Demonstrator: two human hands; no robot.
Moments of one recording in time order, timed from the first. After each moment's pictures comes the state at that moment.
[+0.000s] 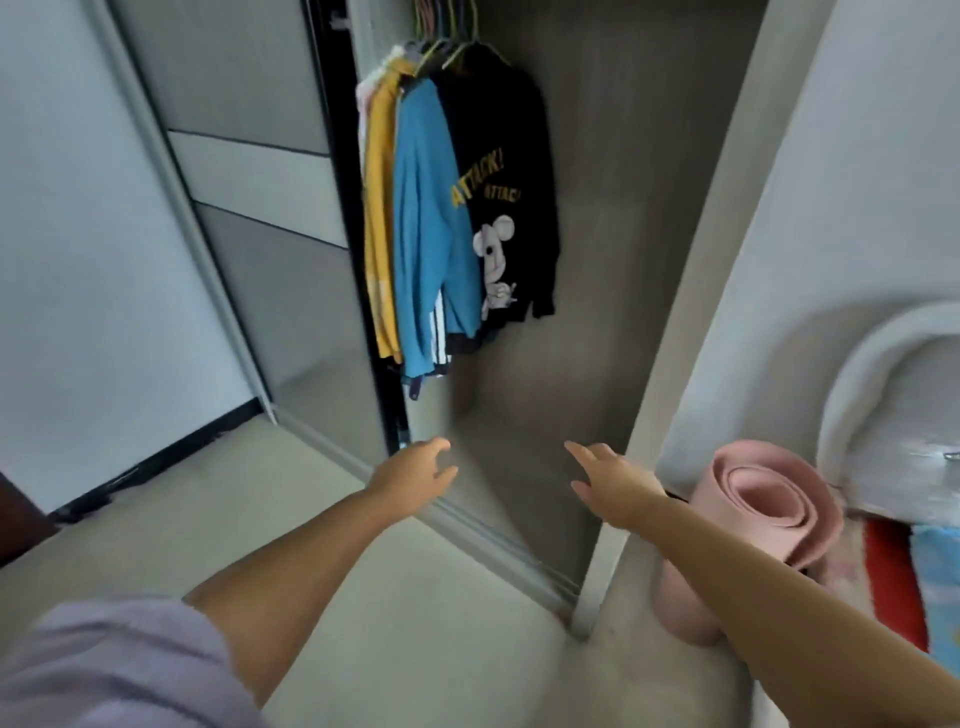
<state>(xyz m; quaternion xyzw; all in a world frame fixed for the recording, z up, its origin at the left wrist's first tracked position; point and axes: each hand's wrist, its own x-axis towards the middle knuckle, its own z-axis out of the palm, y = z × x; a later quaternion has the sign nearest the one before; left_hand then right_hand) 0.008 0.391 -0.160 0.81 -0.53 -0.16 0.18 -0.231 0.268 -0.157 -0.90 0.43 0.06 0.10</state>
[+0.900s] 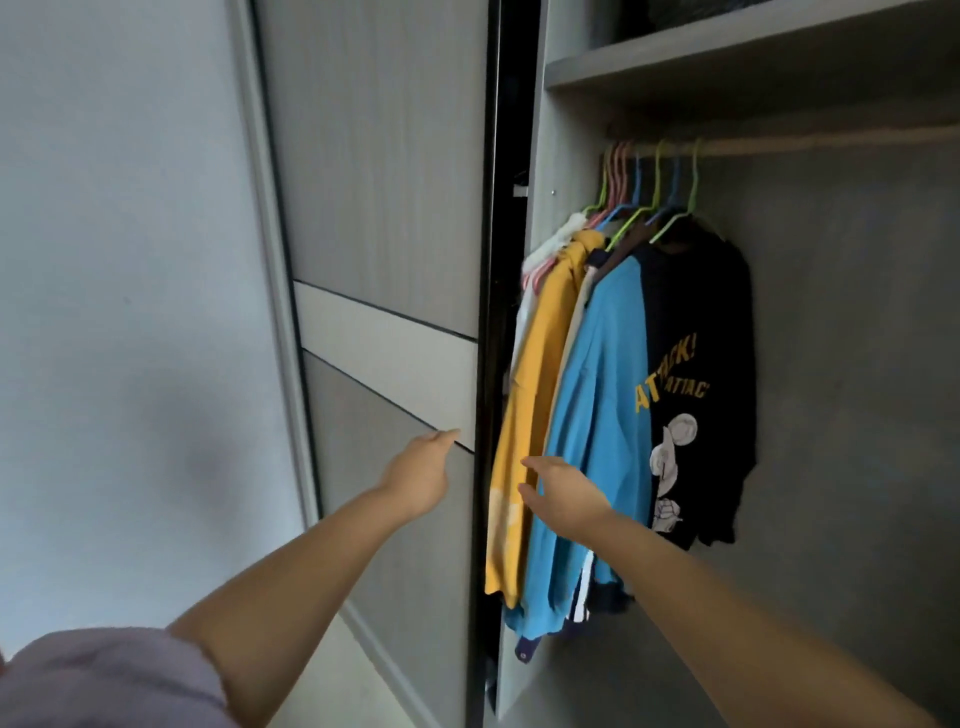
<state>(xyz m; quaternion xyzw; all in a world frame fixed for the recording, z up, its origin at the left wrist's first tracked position) 0.422 0.144 -0.038 0.83 -0.51 0.00 0.21 0.261 0.022 -0.052 -0.93 0.31 -0.11 0.14</state>
